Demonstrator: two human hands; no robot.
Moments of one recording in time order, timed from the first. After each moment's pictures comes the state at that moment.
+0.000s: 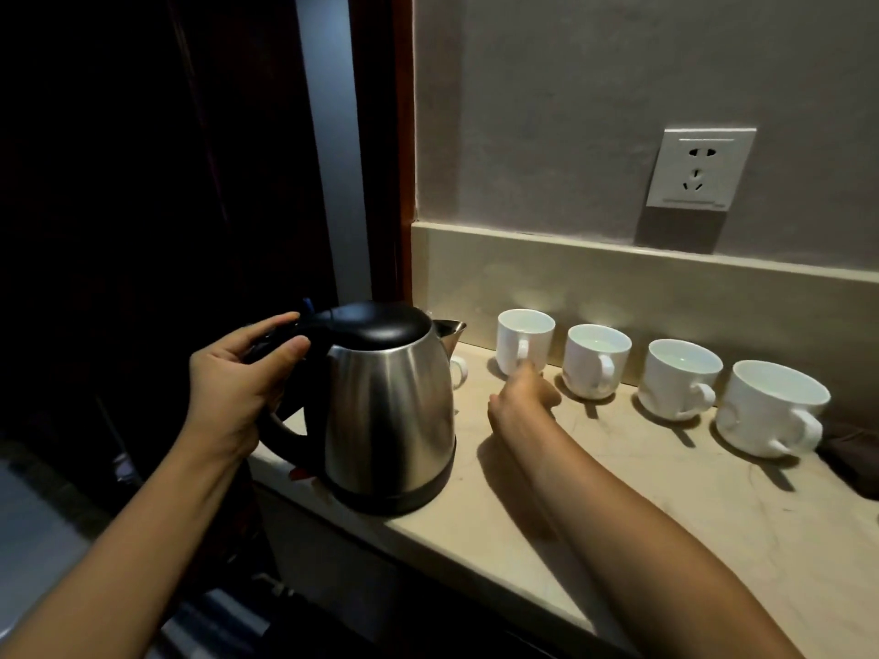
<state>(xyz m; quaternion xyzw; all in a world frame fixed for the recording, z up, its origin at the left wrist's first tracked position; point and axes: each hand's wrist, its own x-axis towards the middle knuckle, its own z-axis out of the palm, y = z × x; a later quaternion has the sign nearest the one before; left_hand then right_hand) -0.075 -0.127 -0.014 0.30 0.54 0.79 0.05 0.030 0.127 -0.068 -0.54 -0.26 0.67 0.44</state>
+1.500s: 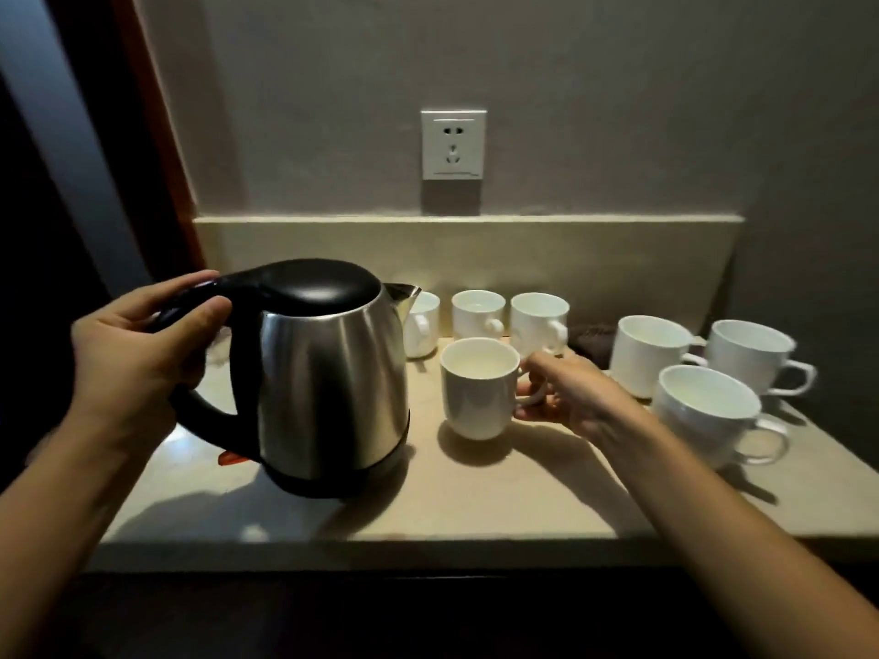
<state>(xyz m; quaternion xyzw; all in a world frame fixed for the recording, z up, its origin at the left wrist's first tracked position) -0.014 -0.070 0.018 0.45 0.50 0.73 0.14 0.298 0.098 -0.033 -0.45 -0.53 0.61 0.39</state>
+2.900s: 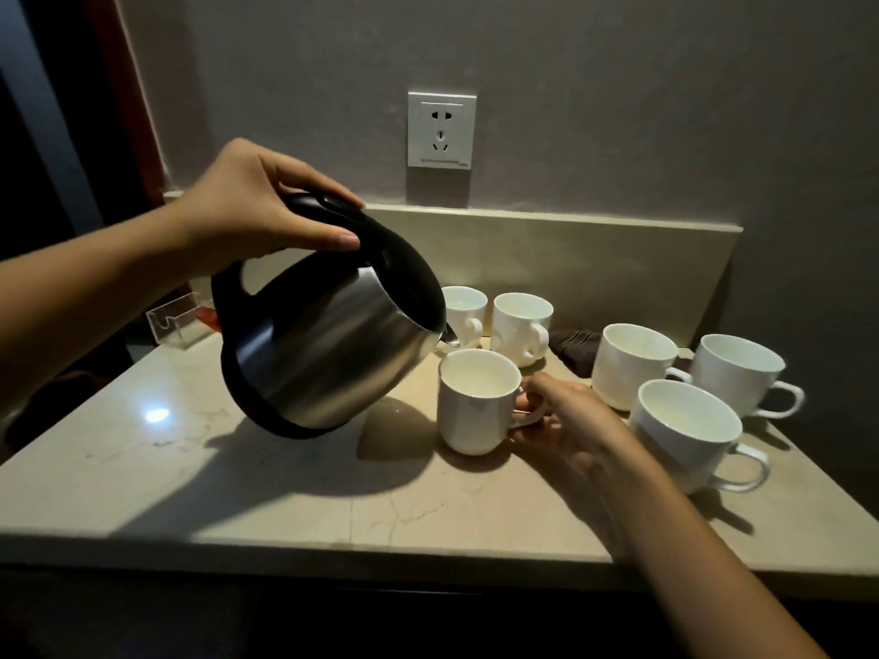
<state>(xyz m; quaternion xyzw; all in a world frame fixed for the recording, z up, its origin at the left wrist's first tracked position) 0.018 0.035 0.102 0.75 0.47 0.45 0.09 0.328 0.112 -0.058 -0.45 -0.48 0.64 0.40</state>
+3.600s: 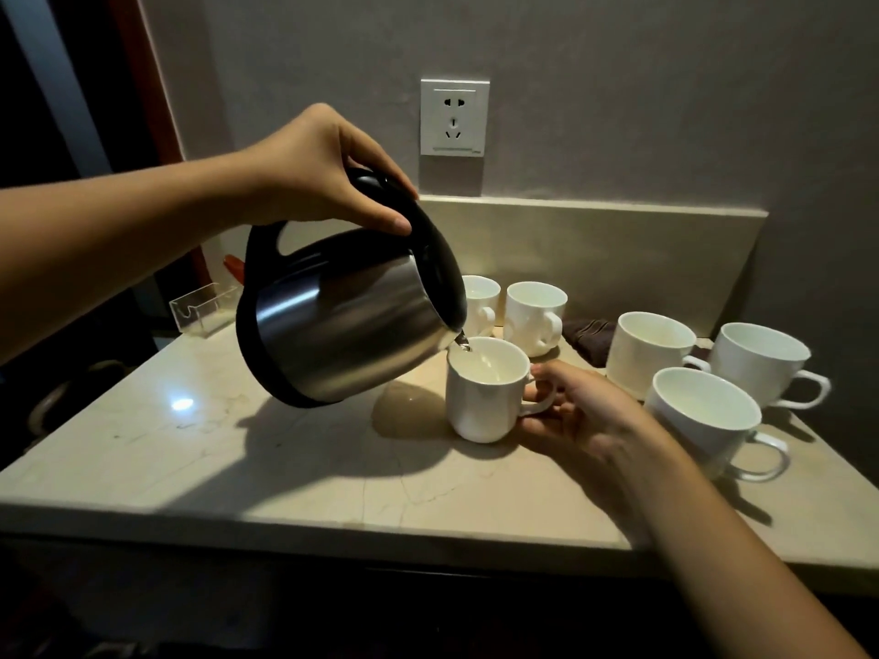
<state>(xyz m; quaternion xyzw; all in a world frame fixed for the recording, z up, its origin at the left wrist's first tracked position) 0.057 0.040 0.133 0.81 0.49 0.32 0.06 0.333 0.123 -0.061 -0.46 -0.45 0.68 0.34</state>
